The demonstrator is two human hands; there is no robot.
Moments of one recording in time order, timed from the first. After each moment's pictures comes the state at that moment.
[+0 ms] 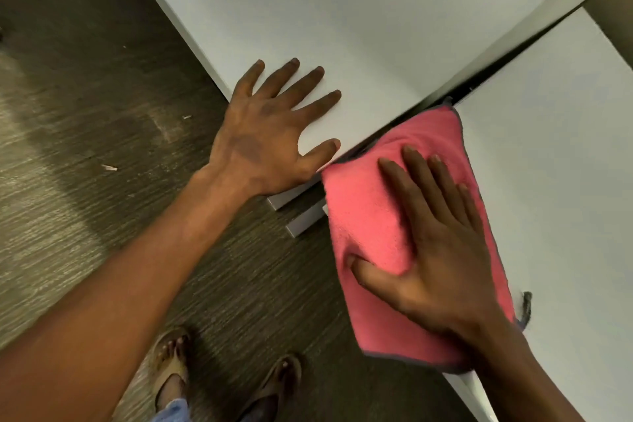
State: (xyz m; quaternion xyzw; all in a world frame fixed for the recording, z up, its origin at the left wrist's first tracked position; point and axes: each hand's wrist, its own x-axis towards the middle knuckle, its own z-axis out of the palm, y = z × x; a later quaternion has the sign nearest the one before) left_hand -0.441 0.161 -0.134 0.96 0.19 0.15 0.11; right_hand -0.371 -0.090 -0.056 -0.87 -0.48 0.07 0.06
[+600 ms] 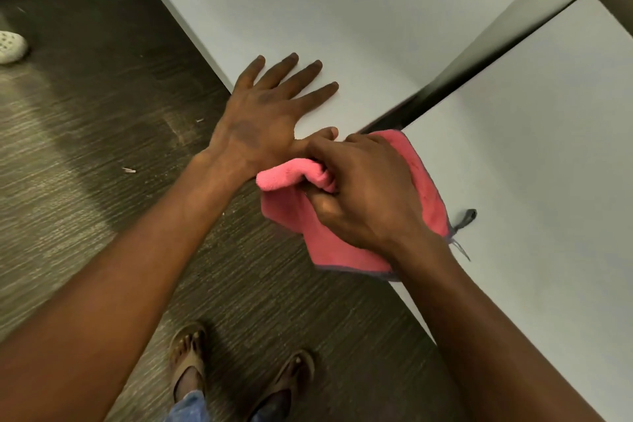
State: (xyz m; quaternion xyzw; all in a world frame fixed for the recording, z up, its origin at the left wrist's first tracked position) left_hand -0.443 0.168 -0.127 0.97 0.17 0.11 0.11; right_hand -0.381 -0.004 -0.059 -0.80 -0.57 0.08 0.15
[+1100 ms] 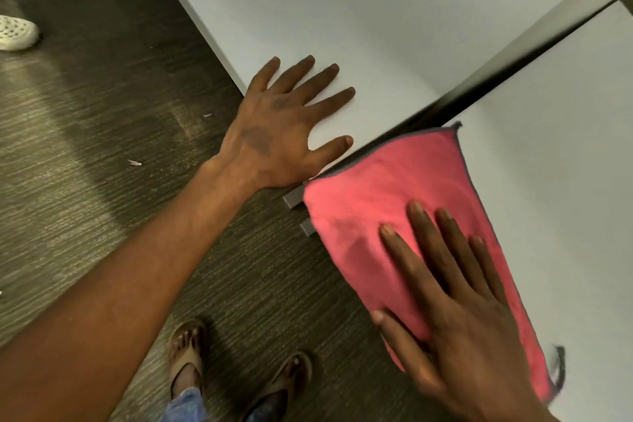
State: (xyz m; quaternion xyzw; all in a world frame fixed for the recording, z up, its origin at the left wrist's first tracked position) left_hand -0.443 0.162 -0.132 0.97 0.18 0.14 0.11; right_hand -0.401 -0.144 -0.062 -0.84 -0.55 0.03 0.01
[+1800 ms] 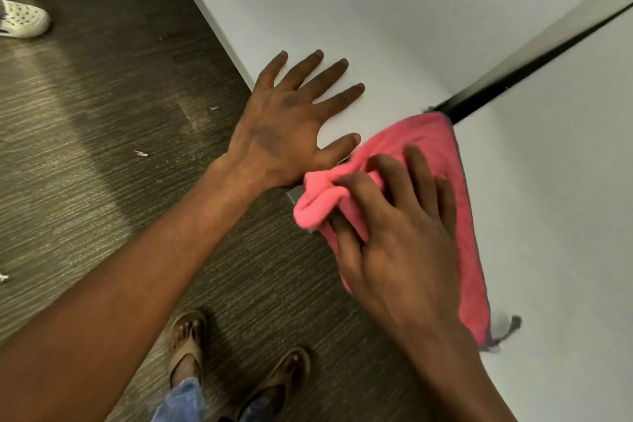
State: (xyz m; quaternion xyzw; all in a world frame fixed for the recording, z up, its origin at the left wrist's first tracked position) left_hand -0.441 0.160 -0.134 0.97 0.19 0.15 0.09; right_hand -0.411 -0.041 -0.063 -0.88 -0.47 0.04 0.02
